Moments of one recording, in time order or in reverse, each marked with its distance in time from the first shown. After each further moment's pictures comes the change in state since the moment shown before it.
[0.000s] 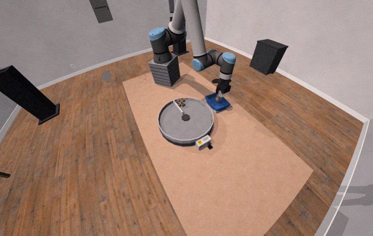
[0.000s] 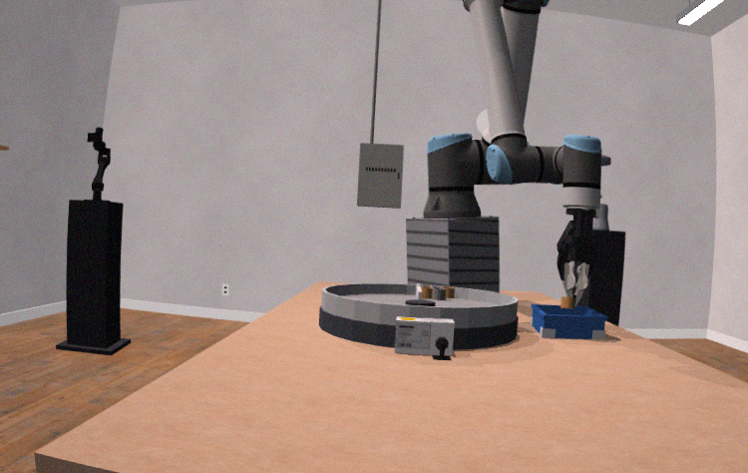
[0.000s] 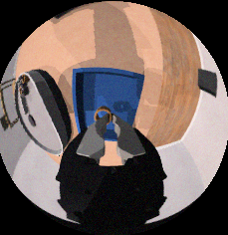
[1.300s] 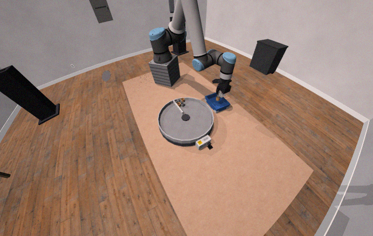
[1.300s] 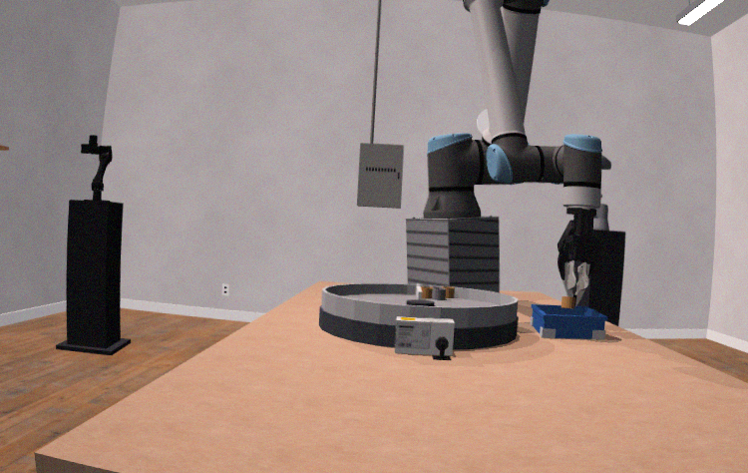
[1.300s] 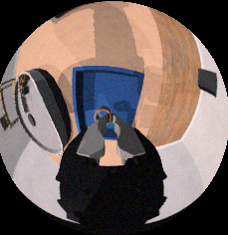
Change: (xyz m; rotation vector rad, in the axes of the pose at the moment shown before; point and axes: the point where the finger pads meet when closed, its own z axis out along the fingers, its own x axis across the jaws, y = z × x) arm 0.000 0.004 -0.001 -0.004 0.000 0.000
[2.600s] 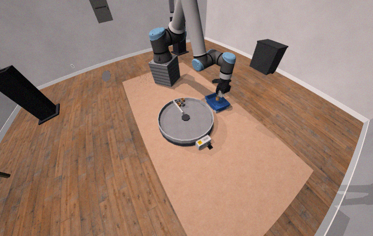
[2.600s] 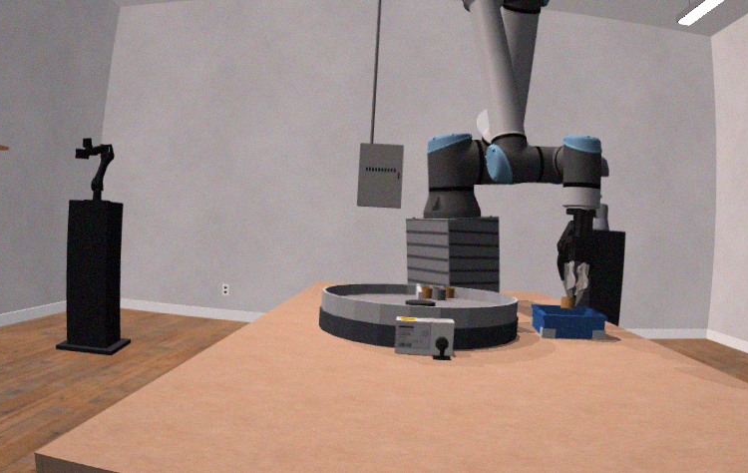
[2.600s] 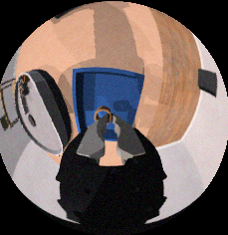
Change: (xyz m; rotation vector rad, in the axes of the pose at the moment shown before) arm 0.000 -0.003 0.001 0.004 0.000 0.000
